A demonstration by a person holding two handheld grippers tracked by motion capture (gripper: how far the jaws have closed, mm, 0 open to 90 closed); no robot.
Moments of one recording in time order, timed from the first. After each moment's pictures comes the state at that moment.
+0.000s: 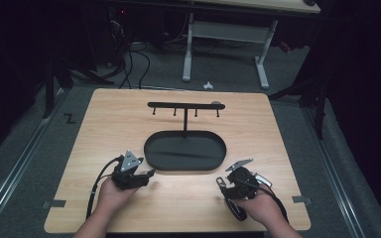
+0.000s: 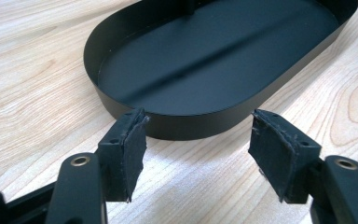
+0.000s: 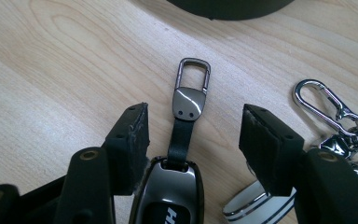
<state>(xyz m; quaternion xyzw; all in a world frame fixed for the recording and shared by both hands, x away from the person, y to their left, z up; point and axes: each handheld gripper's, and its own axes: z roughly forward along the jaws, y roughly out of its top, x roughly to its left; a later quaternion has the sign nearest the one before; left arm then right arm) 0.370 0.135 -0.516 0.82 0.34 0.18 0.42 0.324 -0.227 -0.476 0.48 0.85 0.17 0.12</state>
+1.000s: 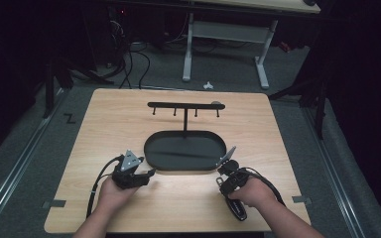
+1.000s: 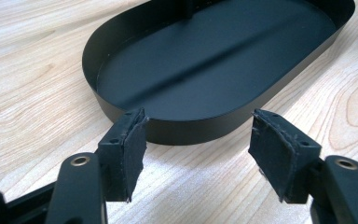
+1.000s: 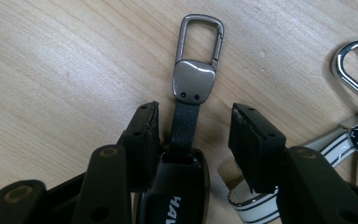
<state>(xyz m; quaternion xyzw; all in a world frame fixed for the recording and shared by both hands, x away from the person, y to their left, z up) 0.372 0.134 -0.515 0.82 0.34 0.18 0.43 0.361 -0.209 -0.483 0.50 0.87 0.02 0.01</state>
